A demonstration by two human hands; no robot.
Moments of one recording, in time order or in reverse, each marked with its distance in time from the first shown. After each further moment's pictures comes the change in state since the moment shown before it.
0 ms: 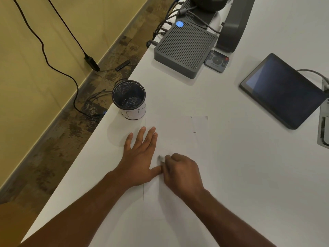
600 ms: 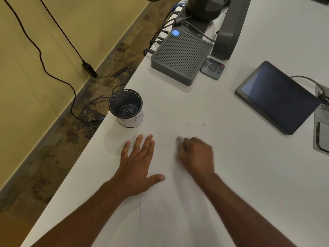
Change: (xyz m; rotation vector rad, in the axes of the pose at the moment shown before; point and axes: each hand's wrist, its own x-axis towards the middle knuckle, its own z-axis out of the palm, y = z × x) left_hand 0.000 -0.001 0.001 -0.010 0.029 0.004; right_hand 0.055 0.038 -0.022 -0.074 0.110 0.230
